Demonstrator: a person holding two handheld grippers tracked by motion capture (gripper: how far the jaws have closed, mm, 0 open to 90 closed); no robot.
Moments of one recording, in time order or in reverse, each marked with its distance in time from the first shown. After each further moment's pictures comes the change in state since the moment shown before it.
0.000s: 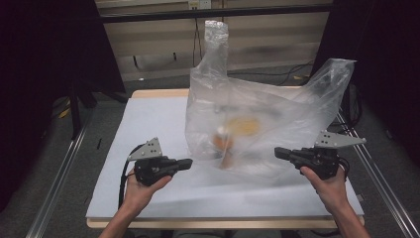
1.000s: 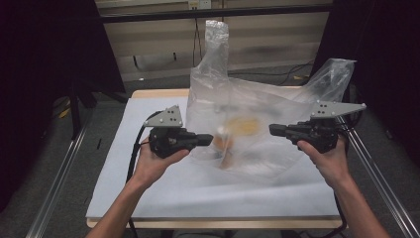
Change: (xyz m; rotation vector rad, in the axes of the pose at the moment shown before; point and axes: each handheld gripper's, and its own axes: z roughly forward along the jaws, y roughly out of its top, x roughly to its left) left arm -0.009 0.103 0.017 0.002 -0.073 0.136; right arm -0.004 0.073 0.008 0.019 0.045 -0.095
